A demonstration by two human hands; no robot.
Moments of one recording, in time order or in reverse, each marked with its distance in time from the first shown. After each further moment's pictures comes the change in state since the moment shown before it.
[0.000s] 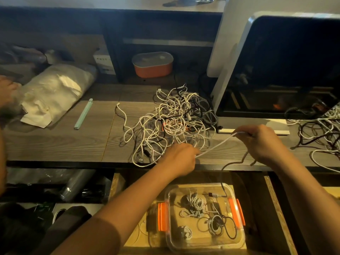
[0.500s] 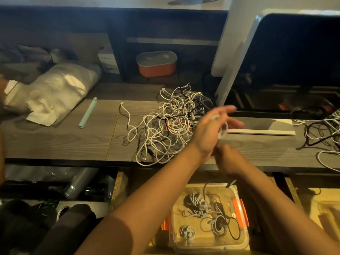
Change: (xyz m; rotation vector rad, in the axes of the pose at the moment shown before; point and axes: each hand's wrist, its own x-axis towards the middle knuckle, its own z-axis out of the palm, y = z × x) left_hand 0.014 0.055 -0.045 -1.550 0.214 0.033; right_hand -0.010 -0.029 0.059 -0.104 -0.317 -0.044
